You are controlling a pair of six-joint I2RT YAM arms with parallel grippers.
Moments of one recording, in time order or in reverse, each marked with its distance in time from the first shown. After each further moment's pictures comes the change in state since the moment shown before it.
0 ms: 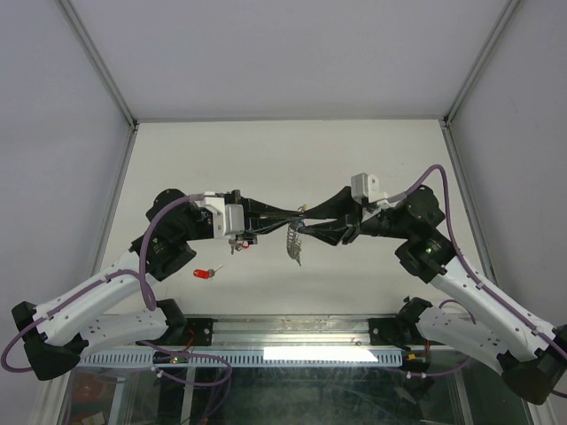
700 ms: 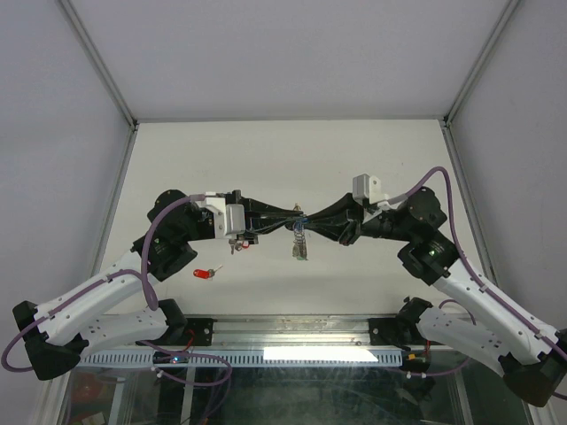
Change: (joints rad) left arm 0.000 0.002 -0.013 0.020 -0.007 -0.004; right arm 0.006 -0.012 0.000 -0.037 0.034 -0.009
